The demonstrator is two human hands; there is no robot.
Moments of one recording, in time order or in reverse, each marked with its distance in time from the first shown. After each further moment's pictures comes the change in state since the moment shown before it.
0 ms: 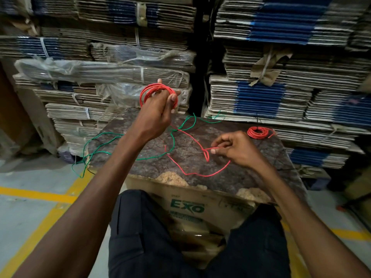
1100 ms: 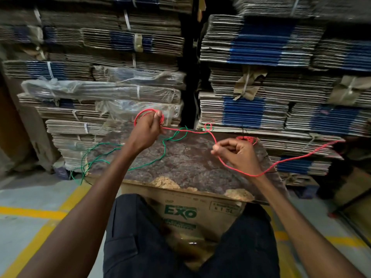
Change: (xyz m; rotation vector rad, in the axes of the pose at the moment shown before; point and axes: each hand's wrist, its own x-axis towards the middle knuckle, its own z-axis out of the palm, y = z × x) left_hand -0.022 0.010 -0.001 -0.209 -0.043 -0.247; right_hand -0.053 -0.004 -0.014 0.334 0.263 -0.224
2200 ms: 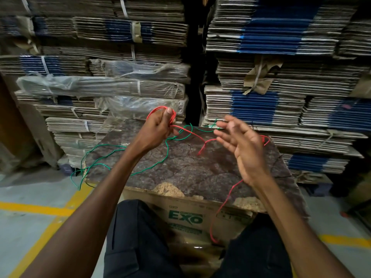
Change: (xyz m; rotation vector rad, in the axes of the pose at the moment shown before) left_hand 0.021 0.012 0.016 -0.292 -0.111 -0.104; right_hand 0.034 -0.025 0.020 0.526 0.178 0.189
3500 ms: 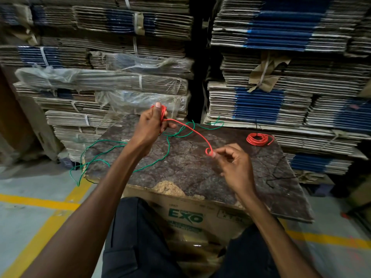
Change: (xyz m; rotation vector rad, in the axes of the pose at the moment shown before) left_hand 0.002 -0.015 -0.003 -0.308 0.204 -0.178; right_hand -0.014 0.064 -0.009 -0.650 0.088 -0.182
